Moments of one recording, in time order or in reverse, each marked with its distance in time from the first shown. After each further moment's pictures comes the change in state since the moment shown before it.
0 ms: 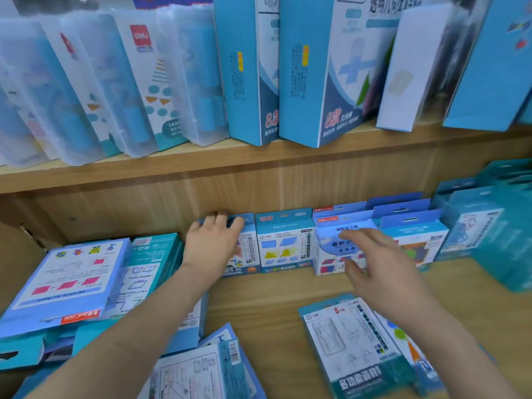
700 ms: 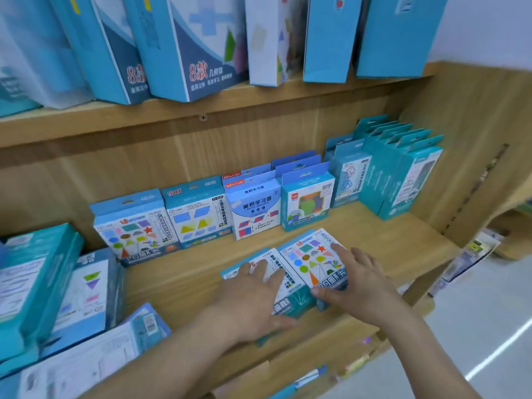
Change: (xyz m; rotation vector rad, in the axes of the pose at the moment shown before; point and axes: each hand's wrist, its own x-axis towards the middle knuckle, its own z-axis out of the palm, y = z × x) left_hand -0.092 0.171 -0.055 -0.346 -0.607 0.576; right_hand -0.124 0.082 -0.018 -0.040 -0.338 0.537
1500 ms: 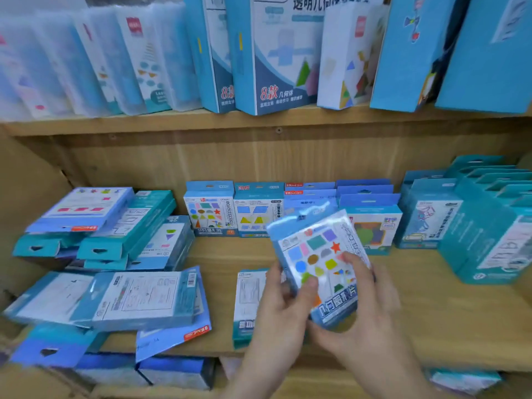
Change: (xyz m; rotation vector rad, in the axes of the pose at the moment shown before) left_hand -0.037 0.096 -0.010 -1.813 0.920 -0.189; right_hand -0.016 -0.016 -0.005 0.384 0.336 -0.663
